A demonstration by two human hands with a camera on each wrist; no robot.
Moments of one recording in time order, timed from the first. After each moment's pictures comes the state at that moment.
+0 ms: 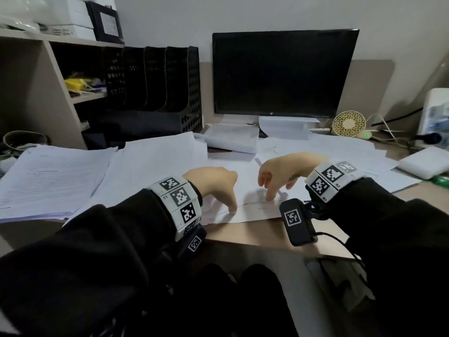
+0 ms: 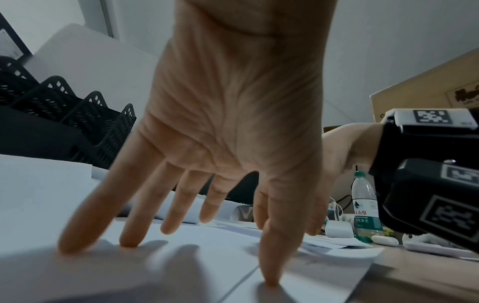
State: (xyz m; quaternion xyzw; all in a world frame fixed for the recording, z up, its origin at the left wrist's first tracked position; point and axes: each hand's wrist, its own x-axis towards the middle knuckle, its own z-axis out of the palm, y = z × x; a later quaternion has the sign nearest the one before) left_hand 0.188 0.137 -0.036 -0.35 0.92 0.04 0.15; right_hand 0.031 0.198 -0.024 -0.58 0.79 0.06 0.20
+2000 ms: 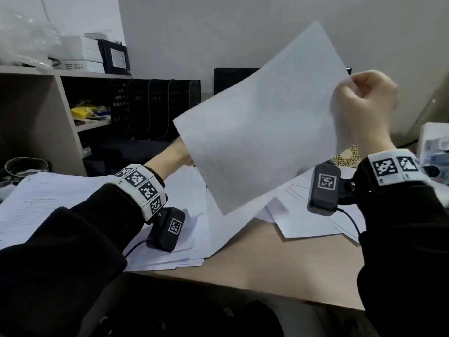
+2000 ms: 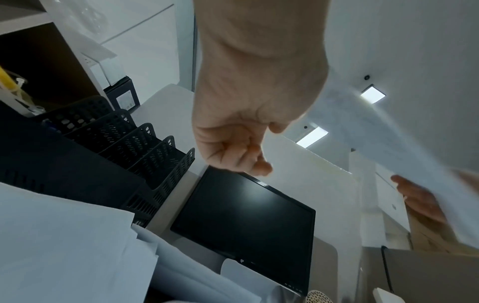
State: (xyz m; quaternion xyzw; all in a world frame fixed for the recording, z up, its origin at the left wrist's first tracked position) left_hand 0.203 0.068 0.039 -0.39 0.77 0.42 -0.28; right_hand -0.050 0.227 0.091 -0.35 0.63 -0.66 -0.22
